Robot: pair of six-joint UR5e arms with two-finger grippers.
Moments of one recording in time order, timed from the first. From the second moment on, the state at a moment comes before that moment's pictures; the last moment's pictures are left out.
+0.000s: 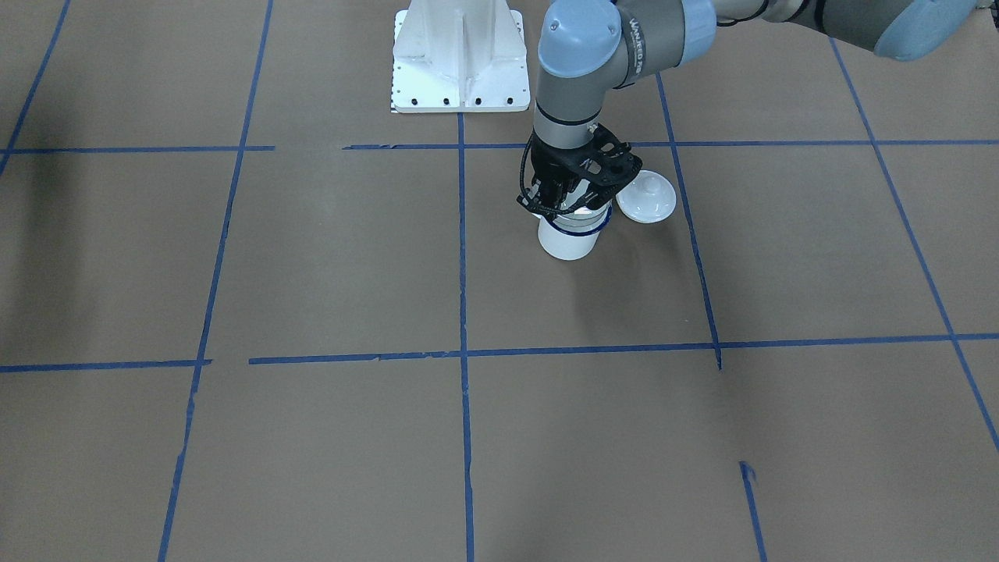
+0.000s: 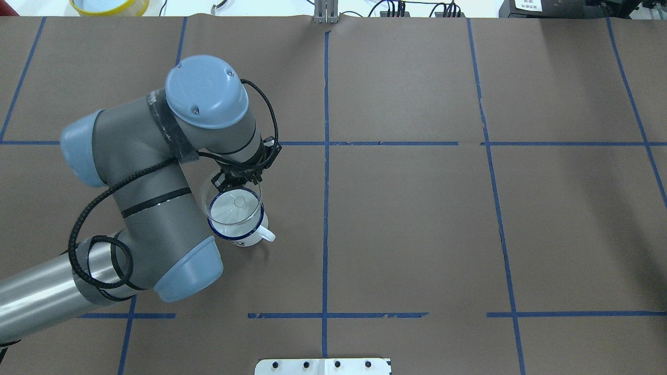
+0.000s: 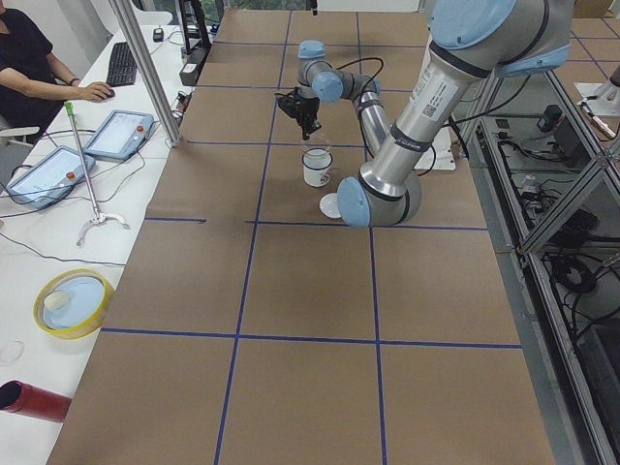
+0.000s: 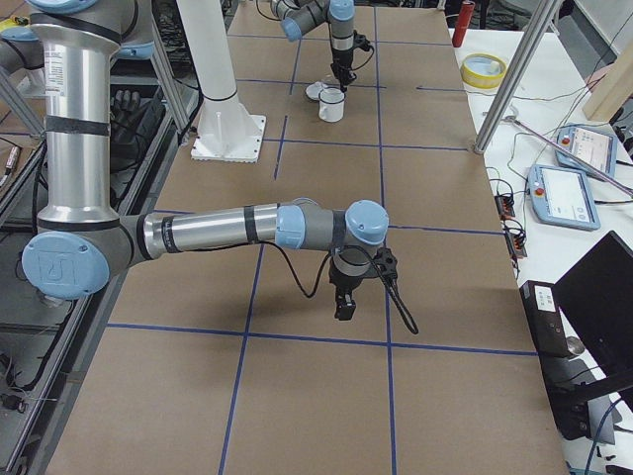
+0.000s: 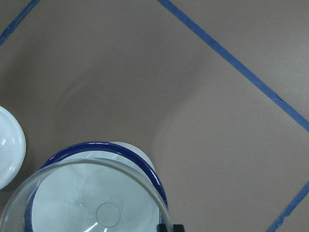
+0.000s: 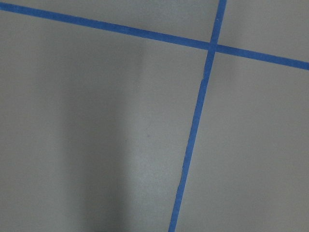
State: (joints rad) left arm -0.63 -2.30 -1.86 -1.28 -1.88 -1.82; right arm 1.45 -1.63 1.79 -1.79 2.31 -0.13
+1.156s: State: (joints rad) left arm -0.81 -2.17 -1.45 -2.35 -1.62 -2.20; right arm 1.45 -1.63 1.79 -1.79 2.31 -0.13
